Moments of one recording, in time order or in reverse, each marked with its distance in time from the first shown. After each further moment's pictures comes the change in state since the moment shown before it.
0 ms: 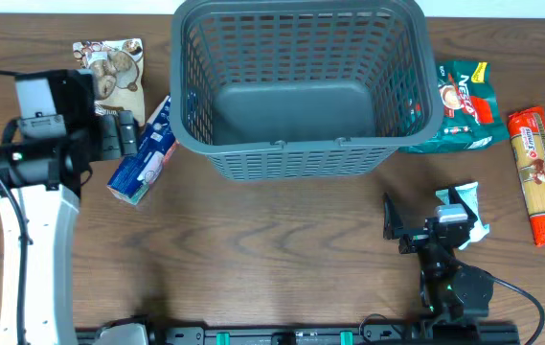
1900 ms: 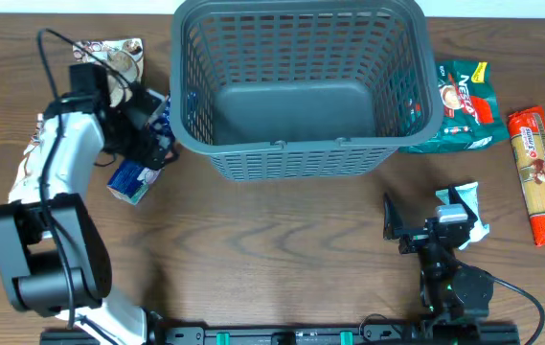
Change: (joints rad) left arm -0.025 0.494 0.000 0.140 0.305 0.615; right arm 0.000 0.000 0.000 0.000 0.000 0.000
